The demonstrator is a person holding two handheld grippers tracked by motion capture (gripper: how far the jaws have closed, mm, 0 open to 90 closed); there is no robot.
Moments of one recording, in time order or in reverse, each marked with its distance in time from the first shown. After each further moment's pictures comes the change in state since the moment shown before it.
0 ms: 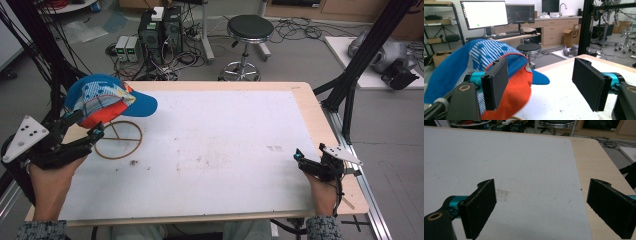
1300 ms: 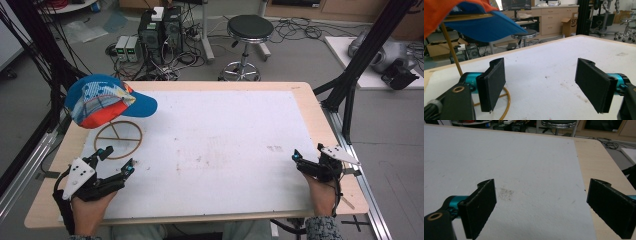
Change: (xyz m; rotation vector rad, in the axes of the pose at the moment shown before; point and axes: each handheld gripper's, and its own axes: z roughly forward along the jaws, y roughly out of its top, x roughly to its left) left arm -0.052 -0.103 0.003 0.067 -0.005 0.013; right arm 0.006 0.001 -0.001 0.005 0.009 -0.013
